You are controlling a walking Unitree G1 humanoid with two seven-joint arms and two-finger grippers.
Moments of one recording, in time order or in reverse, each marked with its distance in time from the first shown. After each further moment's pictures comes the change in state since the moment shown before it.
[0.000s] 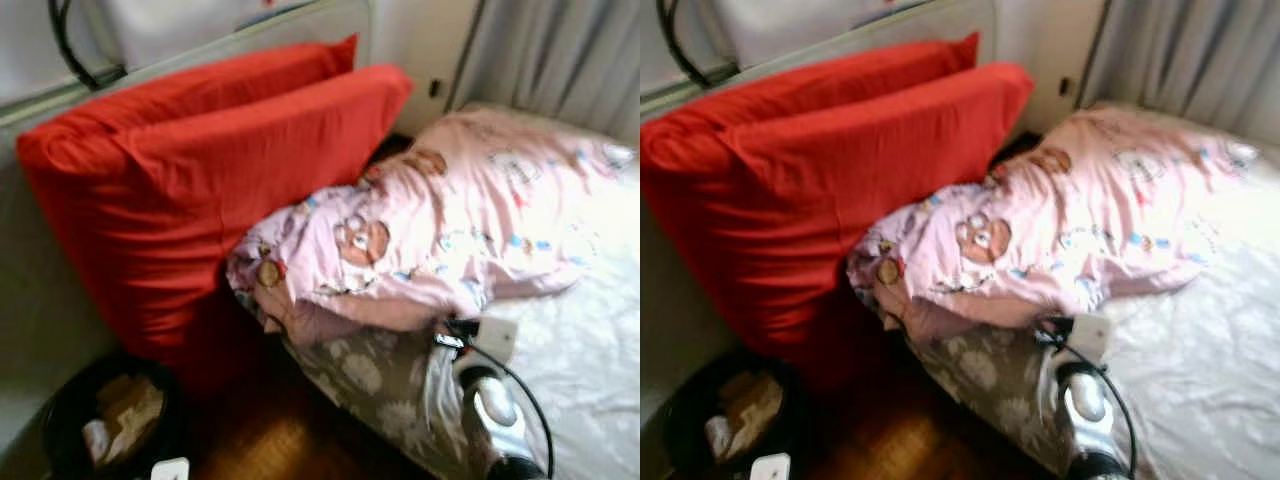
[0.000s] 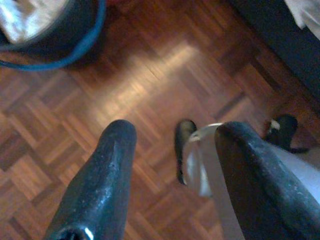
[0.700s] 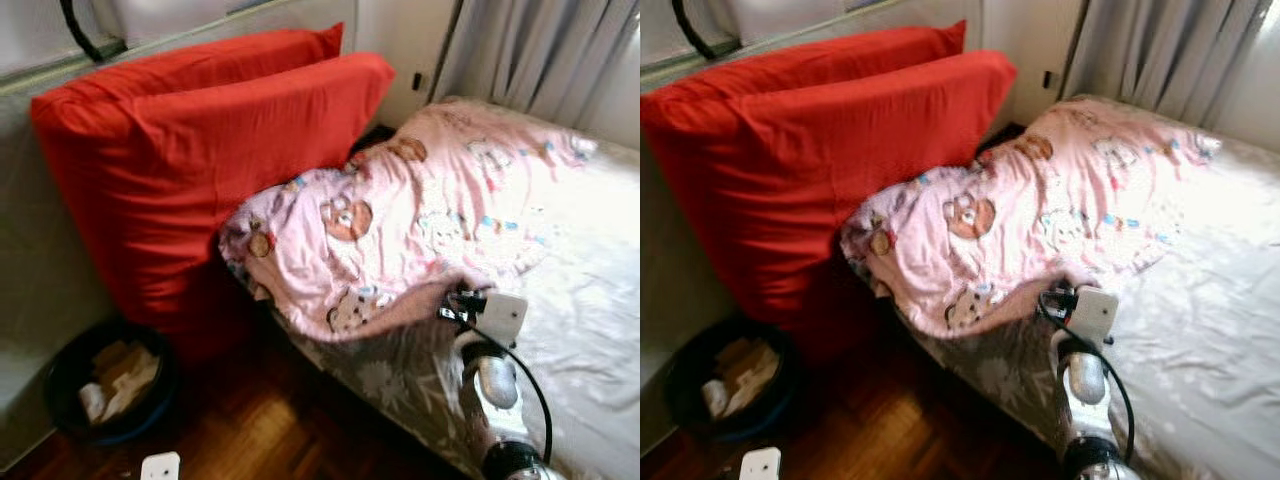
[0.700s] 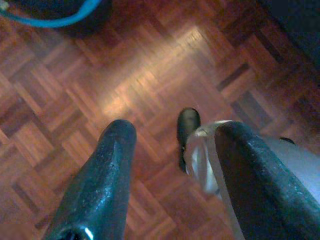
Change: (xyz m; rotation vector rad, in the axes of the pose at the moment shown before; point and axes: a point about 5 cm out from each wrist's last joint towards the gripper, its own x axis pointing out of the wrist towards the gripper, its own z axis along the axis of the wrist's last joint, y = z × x) left arm -0.001 0.004 -0.004 0.007 0.019 0.008; right arm 0.010 0.007 0.036 -0.054 -0.192 -0.023
